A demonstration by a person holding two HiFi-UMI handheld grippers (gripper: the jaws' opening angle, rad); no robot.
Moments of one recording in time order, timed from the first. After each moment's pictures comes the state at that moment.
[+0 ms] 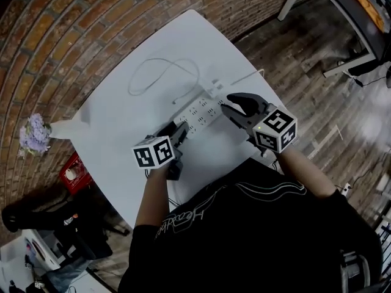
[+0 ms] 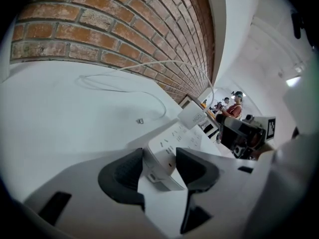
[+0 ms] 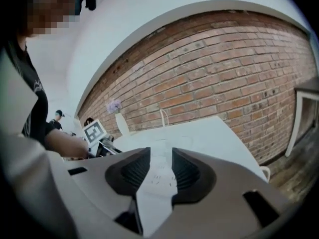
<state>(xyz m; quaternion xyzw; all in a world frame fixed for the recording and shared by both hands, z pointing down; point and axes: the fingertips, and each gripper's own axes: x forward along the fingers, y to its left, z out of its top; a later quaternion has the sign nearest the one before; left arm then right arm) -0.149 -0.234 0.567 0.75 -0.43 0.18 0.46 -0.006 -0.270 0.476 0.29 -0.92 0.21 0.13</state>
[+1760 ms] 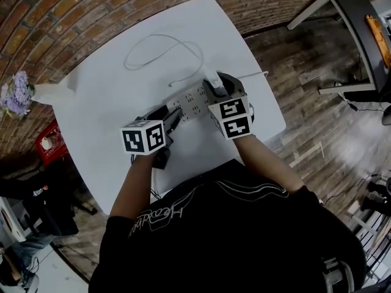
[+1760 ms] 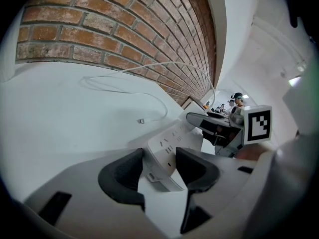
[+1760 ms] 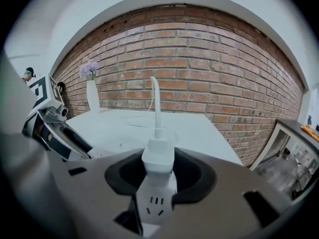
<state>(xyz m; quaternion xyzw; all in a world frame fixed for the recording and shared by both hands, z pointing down) -0.149 -0.234 0.569 0.75 -0.45 0.18 0.46 -0.049 -0.326 0.534 0.41 -0.86 0.12 0.27</state>
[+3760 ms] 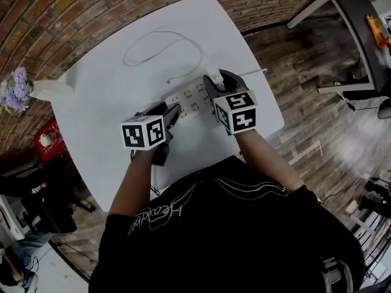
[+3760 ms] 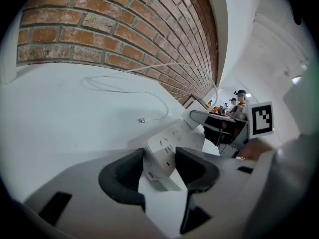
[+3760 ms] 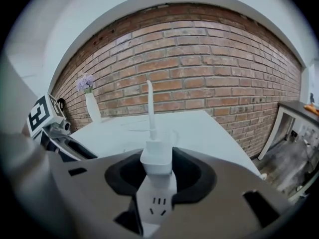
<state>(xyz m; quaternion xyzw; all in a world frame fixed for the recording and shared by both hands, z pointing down) -0.150 -0.235 0.568 0.74 -0.46 0.19 0.46 -0.045 -0.328 0.533 0.40 -0.87 0.18 0.24</state>
